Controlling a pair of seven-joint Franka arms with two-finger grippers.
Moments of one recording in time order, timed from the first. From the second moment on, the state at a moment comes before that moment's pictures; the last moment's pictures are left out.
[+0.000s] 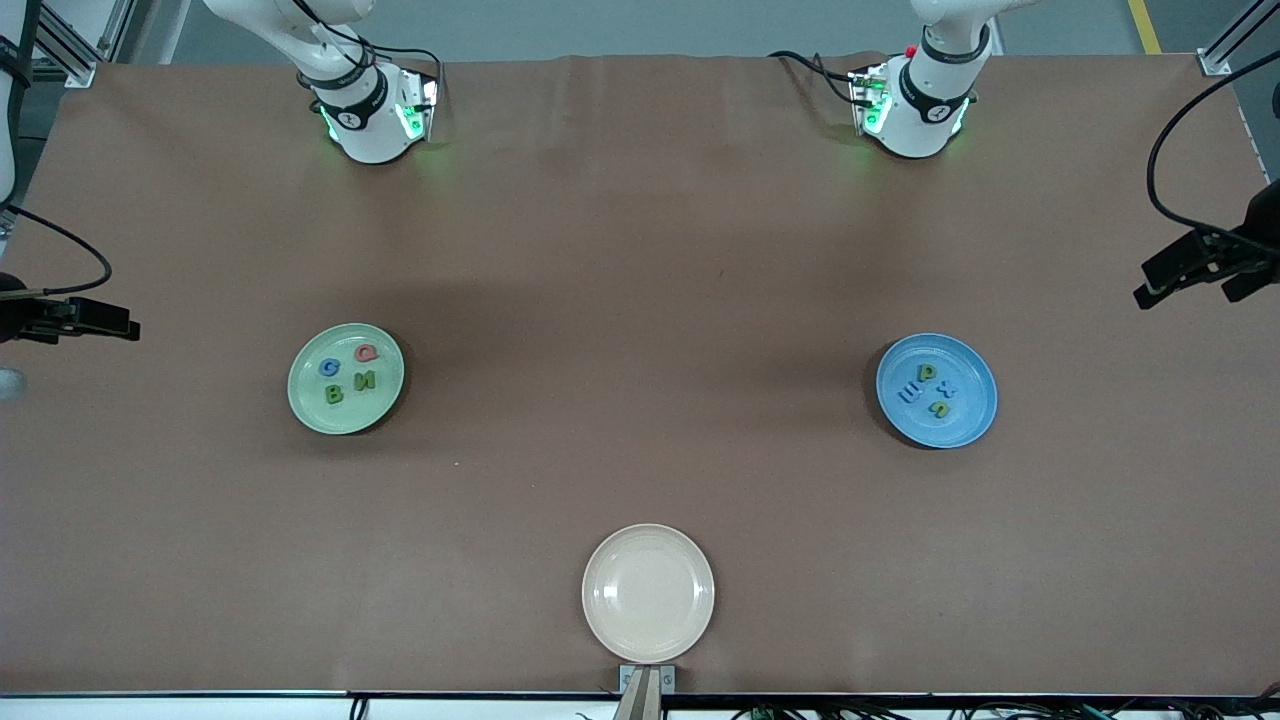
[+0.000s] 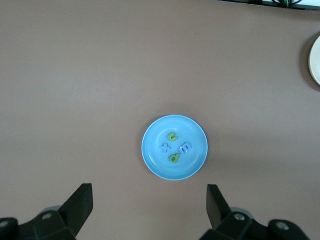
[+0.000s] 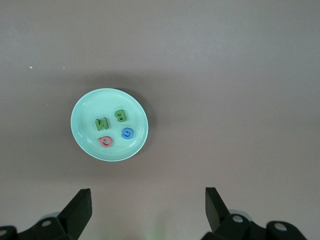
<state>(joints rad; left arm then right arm) 0.30 -0.02 -0.27 -1.60 -0.04 1.69 -0.05 -0.01 0.25 -0.17 -1.43 0.01 1.52 -0.21</state>
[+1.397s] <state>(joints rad) 0.00 -0.07 0.00 -1.61 -0.04 1.68 -0.05 0.01 0.26 -0.15 -1.40 0.00 1.48 -0.22</state>
